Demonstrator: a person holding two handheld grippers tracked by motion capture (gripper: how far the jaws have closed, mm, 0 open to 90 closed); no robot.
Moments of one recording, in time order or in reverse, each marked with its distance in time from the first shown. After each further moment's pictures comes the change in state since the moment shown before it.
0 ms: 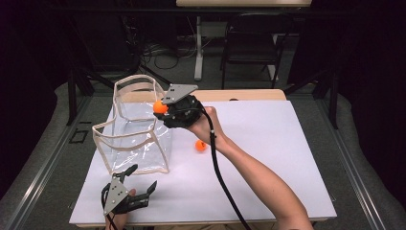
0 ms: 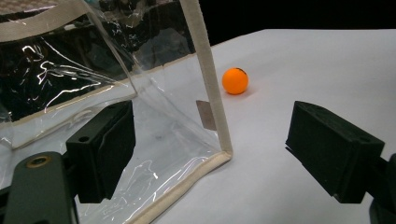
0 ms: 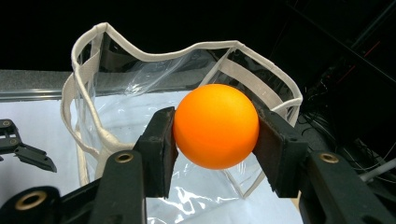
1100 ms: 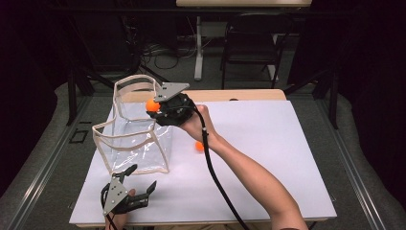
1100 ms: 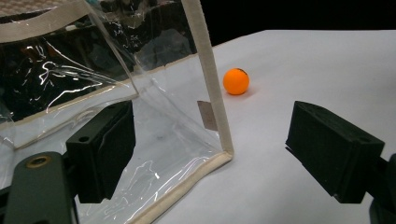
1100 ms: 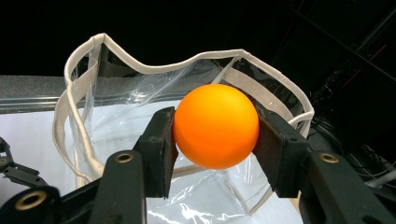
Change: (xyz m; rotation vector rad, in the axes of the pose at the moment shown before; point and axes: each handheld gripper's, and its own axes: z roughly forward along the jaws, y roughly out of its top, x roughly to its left) left arm 0.001 0.000 -0.001 -0.003 0.005 0.001; right arm 0.002 0.007 0.020 -0.017 0.012 0.006
